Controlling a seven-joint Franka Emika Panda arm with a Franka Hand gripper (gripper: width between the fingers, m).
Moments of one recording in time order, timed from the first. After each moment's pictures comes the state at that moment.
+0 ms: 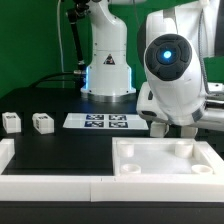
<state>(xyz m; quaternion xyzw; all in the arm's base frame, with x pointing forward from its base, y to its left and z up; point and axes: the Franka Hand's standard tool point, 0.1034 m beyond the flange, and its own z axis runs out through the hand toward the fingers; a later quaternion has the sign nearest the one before) 0.407 0.164 0.013 -0.87 0.21 0.42 0.12</state>
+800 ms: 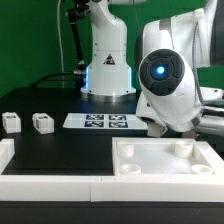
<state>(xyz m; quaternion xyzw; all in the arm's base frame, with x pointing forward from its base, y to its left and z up) 0.398 0.168 0.005 -0.86 0.22 0.44 0.13</state>
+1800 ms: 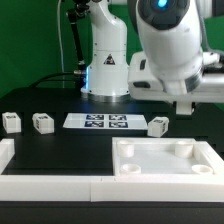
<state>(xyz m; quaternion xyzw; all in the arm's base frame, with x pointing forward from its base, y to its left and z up) 0.438 0.138 0.080 -0.90 0.17 0.39 0.12</state>
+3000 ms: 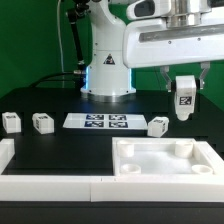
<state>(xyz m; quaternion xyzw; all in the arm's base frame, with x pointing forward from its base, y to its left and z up) 0.554 0.100 0.139 -1.00 0.06 -0.04 0.06</state>
